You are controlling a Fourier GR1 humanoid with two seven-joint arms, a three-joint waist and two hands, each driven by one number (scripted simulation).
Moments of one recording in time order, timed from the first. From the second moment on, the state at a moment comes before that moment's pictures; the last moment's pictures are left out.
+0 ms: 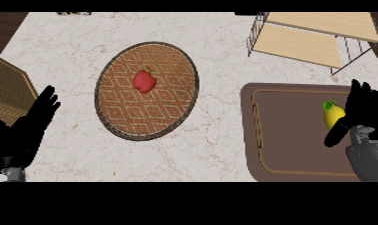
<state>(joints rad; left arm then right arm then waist) 0.04 0.37 0.11 -1.42 0.16 -0.02 0.08 -0.21 -0.48 0.10 -1.44 0.94 0.27 0.93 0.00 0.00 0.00</state>
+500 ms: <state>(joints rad) 0.01 0.34 0.13 -1.44 0.13 -0.04 0.11 -0.22 -0.44 0.03 -1.35 0.97 0.23 0.85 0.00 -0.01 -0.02</state>
